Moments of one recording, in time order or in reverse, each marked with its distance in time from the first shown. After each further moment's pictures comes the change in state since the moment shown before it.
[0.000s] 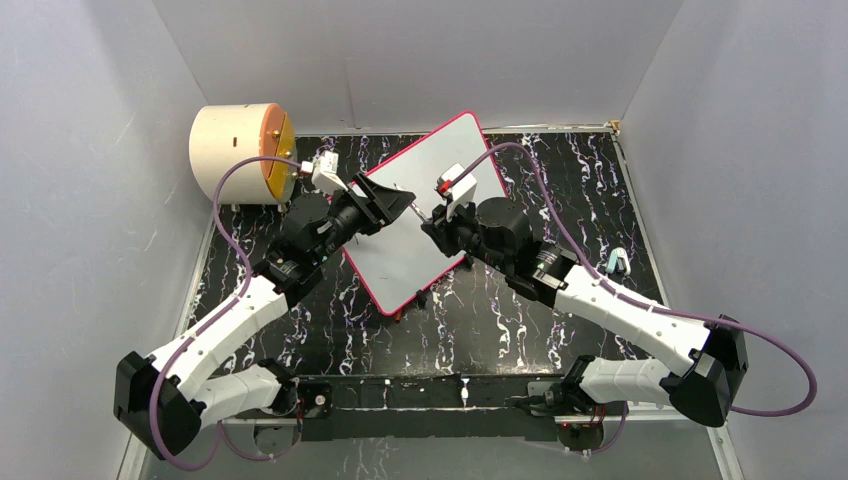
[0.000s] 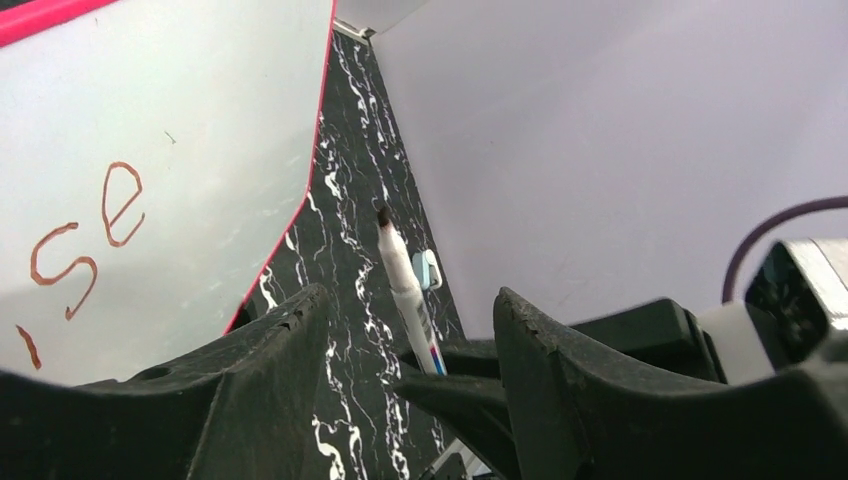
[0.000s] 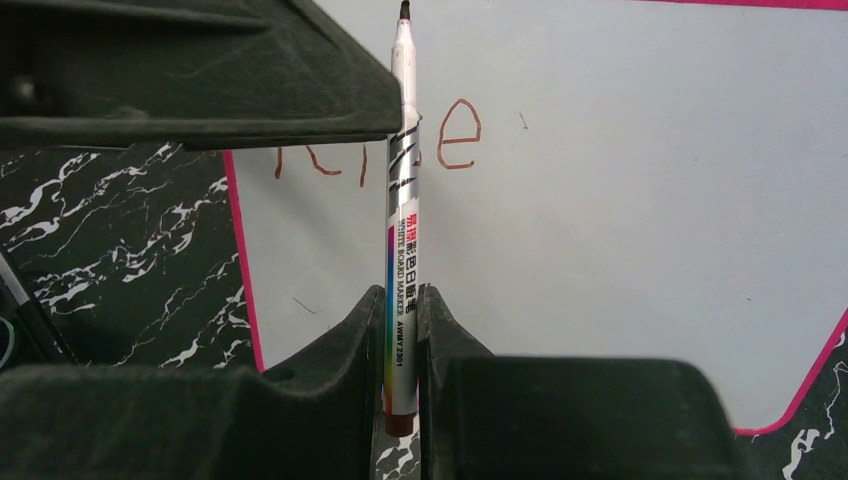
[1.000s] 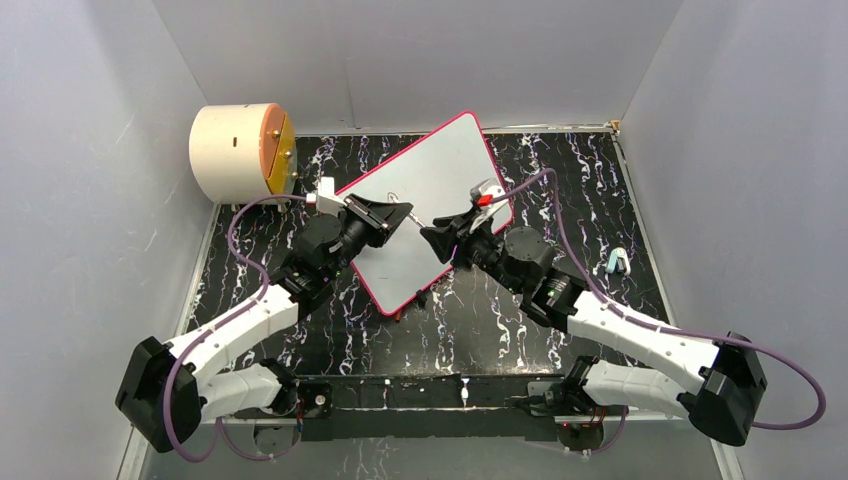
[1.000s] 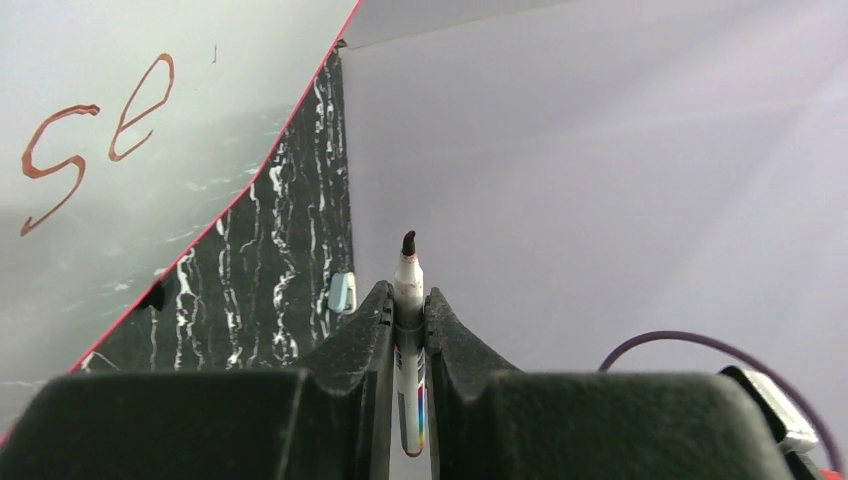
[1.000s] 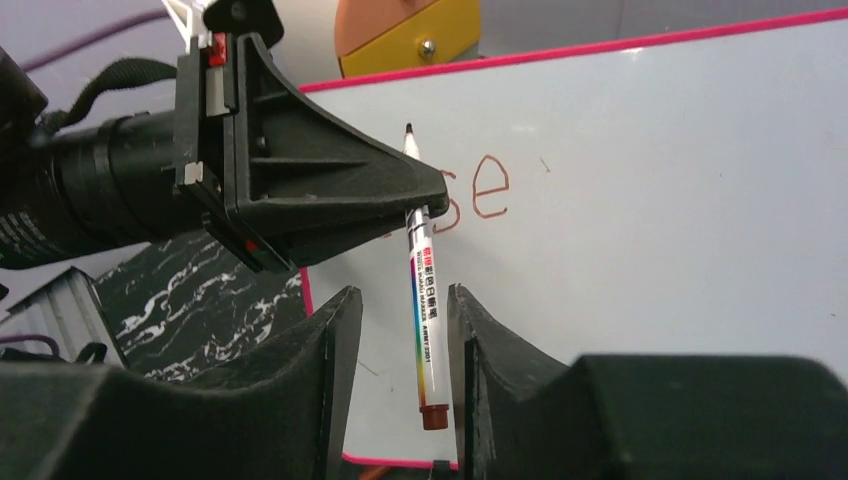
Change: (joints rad) left arm -0.062 0.051 -0.173 0.232 -0.144 -0.349; right arm 0.014 -0.141 -0.267 0.366 0.013 0.153
